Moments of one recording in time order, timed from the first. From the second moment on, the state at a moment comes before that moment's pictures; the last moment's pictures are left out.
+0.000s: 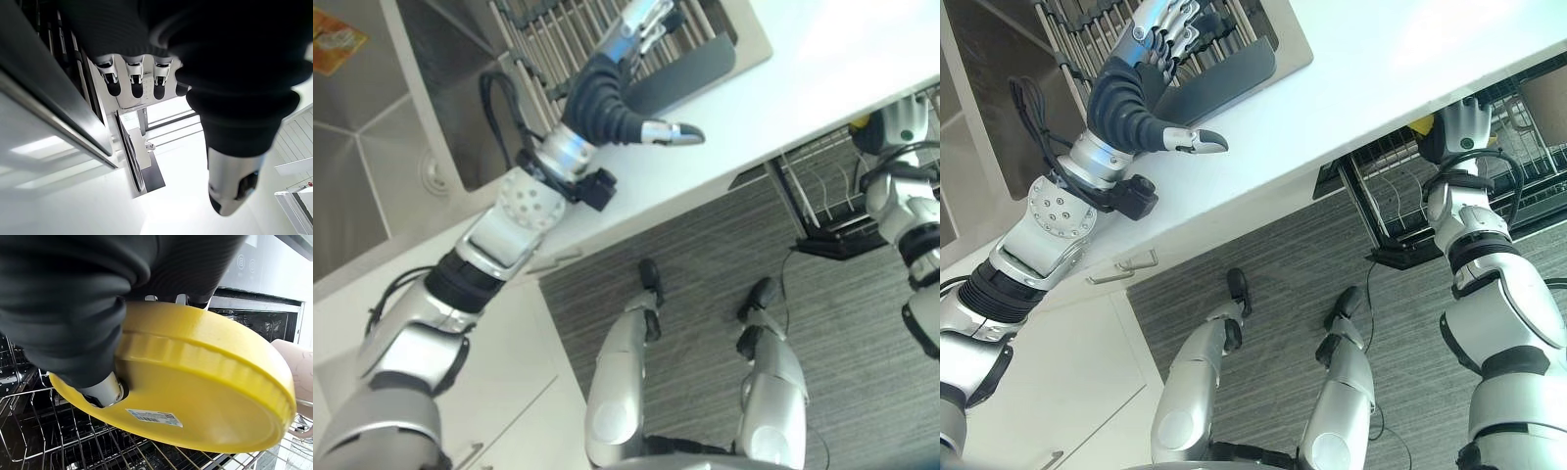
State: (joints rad) left arm -0.89 0.77 -0.52 -0.11 -0.42 -0.39 0.10; right arm -1.16 -0.79 0.76 1.19 -0.41 -0.08 -0.69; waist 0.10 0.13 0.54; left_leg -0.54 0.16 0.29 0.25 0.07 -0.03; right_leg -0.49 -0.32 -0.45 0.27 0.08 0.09
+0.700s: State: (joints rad) left arm -0.86 0.68 -0.46 -0.20 -0.45 -0.33 0.04; right arm -1.20 -0.58 0.62 1.21 -0.07 0.04 -0.43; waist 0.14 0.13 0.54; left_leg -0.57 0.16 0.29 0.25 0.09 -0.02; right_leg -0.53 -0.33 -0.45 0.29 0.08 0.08
